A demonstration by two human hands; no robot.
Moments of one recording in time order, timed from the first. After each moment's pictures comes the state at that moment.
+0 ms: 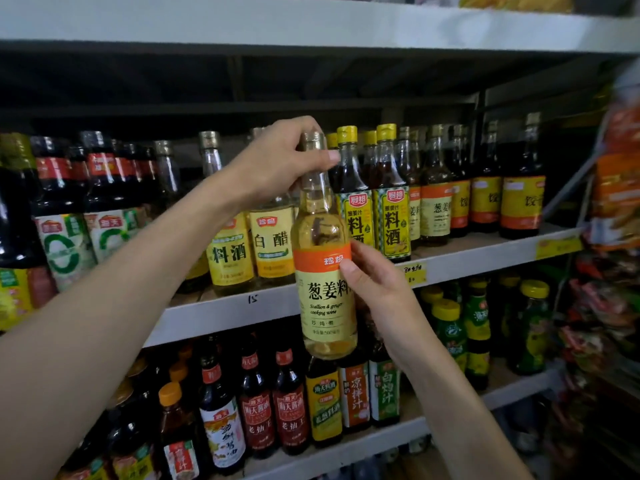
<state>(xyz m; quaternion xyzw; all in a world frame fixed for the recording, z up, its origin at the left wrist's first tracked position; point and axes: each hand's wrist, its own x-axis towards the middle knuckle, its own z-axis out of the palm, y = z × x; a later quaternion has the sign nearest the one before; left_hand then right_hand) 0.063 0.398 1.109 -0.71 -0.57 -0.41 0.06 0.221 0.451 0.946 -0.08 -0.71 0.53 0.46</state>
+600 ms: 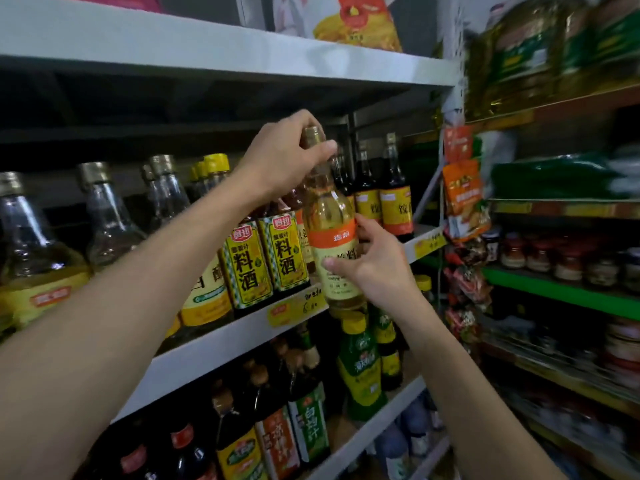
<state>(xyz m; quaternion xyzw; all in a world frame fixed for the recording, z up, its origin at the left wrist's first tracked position) 0.162 0.534 1.130 -0.77 -0.47 -0.41 0.14 0.303 0.556 0.979 -0.33 -0.70 0.28 0.57</state>
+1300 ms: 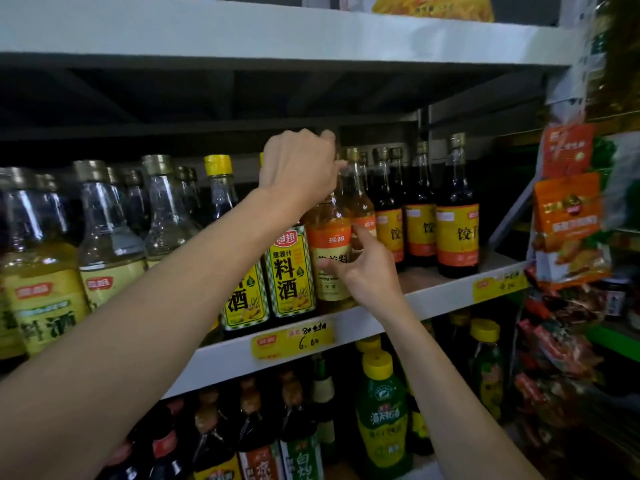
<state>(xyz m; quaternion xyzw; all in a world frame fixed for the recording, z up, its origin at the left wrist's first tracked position) 0.160 0.633 1.121 -0.52 -0.62 -0.16 0.57 0.257 0.690 0.976 -0.25 -0.75 0.30 0.54</state>
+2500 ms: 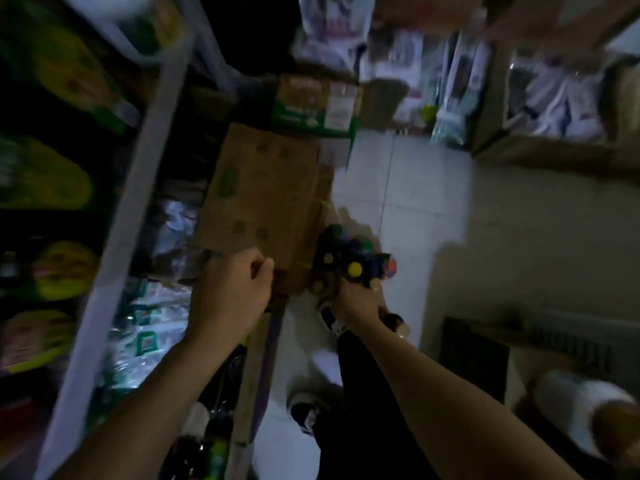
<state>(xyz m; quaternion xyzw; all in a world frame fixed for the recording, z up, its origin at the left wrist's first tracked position) 0.297 0.466 0.120 -0.79 -0.53 -0.02 -0.30 0.446 0.349 -0.036 -0.83 -0.38 0.41 0.00</state>
